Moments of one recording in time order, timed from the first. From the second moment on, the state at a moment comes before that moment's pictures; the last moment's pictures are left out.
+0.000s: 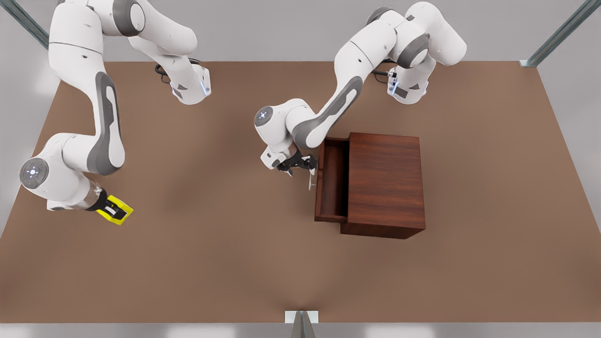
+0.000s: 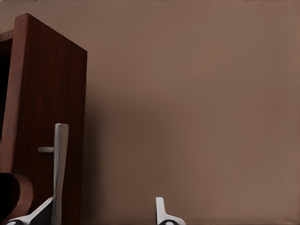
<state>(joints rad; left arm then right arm) -0.91 0.78 -0.04 -1.26 0.41 1.83 -0.95 -0.11 0.36 0.00 -1.67 0.00 2.01 0.46</state>
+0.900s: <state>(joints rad) -0.17 0.16 -0.03 -1.66 0.07 1.65 -0.72 0.06 0.35 0.00 -1.62 0.07 1.84 0.49</state>
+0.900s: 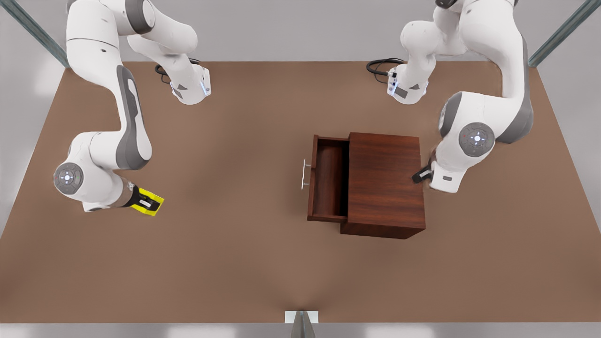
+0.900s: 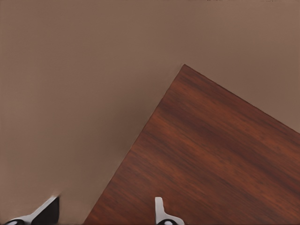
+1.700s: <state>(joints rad) -0.17 0.16 -0.01 -1.55 0.02 1.68 -0.20 0.72 0.78 0.10 -0.97 0.15 1.80 1.57</state>
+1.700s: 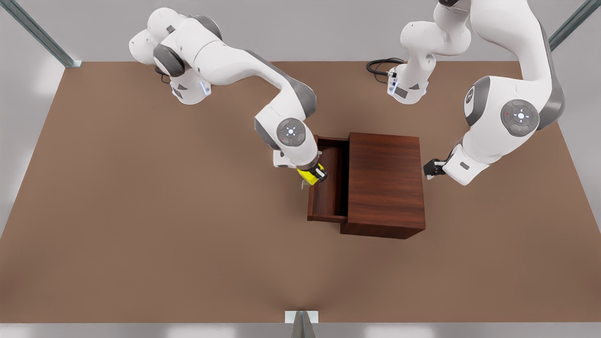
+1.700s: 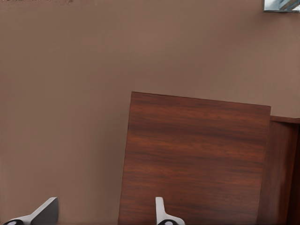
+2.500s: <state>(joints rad) -0.19 0.16 -0.02 -1.55 0.07 1.68 -0.06 0.81 0.90 0.04 -0.83 0.13 1.89 2.32</state>
